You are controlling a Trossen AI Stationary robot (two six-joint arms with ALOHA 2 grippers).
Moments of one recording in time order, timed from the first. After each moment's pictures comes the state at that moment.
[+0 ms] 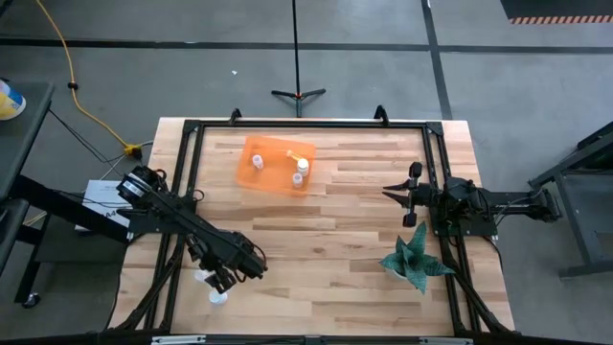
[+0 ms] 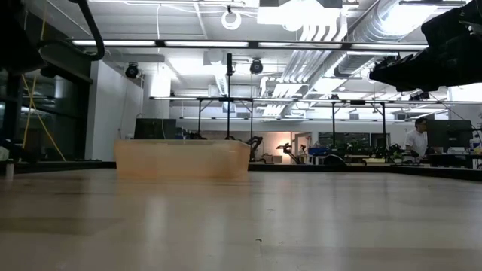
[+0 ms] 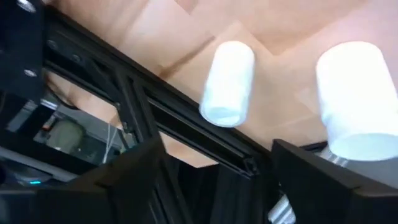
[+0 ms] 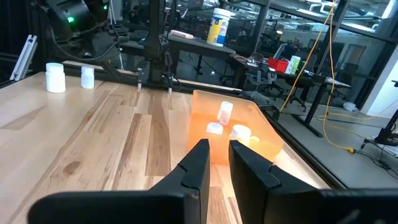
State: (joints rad) left arm -0.56 1.72 1.17 -1.42 0.51 -1.17; right arm -0.02 0.08 0.01 0.05 0.15 -0.19
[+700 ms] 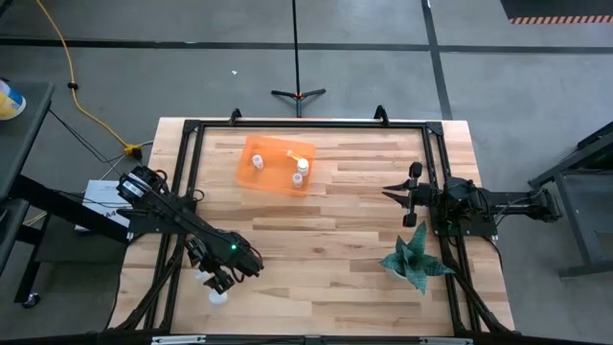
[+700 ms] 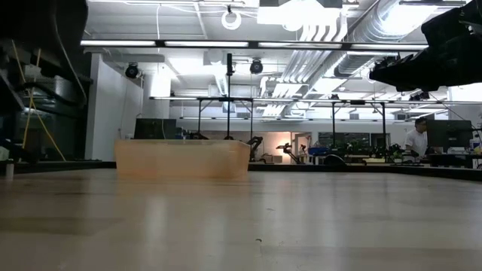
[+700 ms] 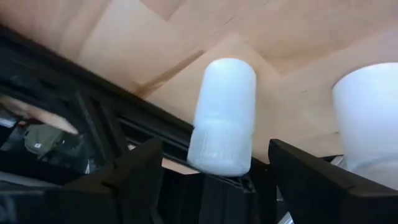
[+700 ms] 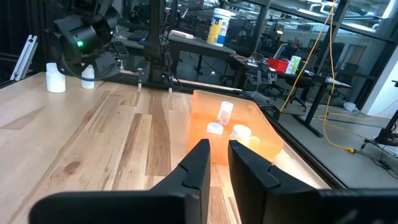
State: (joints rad) left arm -0.56 1.73 0.98 -1.17 0.60 -1.18; right arm -0.02 0.08 0.01 0.05 0.15 -0.19
